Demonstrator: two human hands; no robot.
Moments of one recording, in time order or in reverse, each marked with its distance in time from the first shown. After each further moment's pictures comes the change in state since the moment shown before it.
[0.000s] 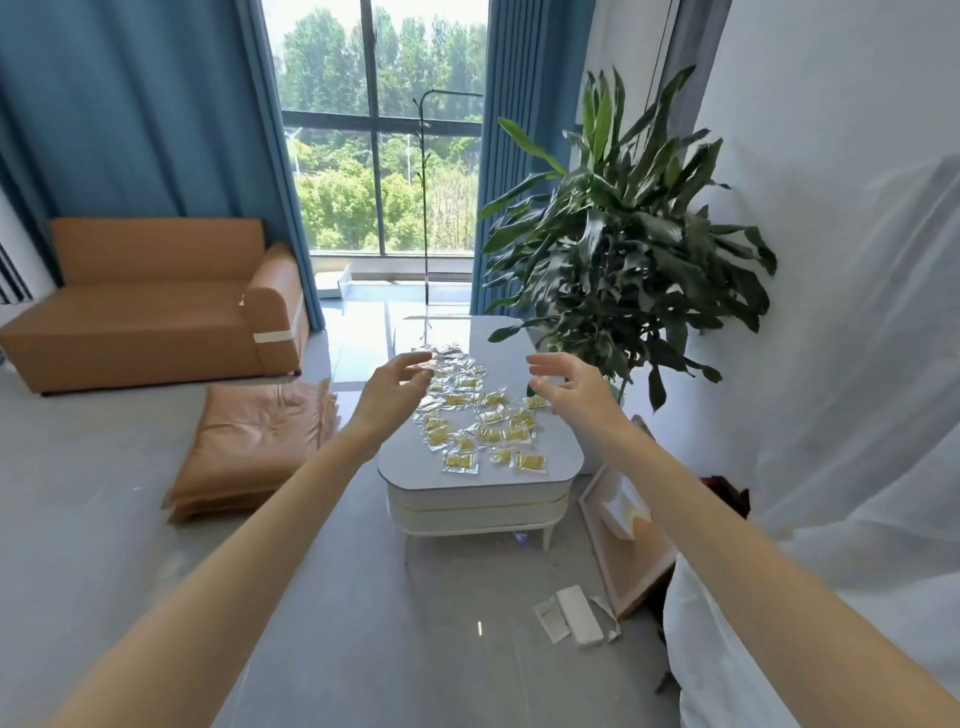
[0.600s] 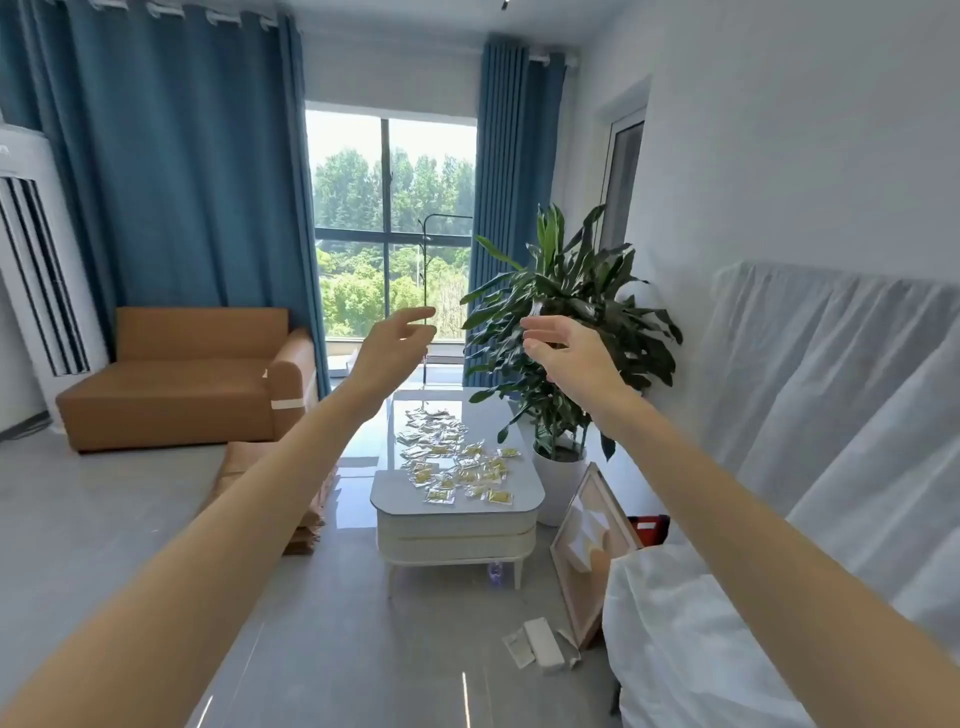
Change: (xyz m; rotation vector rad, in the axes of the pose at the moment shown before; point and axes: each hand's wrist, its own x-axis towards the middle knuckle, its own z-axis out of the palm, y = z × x) left_hand -0.313 0.191 0.007 -0.006 0.115 0.262; right_hand -0.300 -0.140 -0.144 -0.011 0.111 -0.267
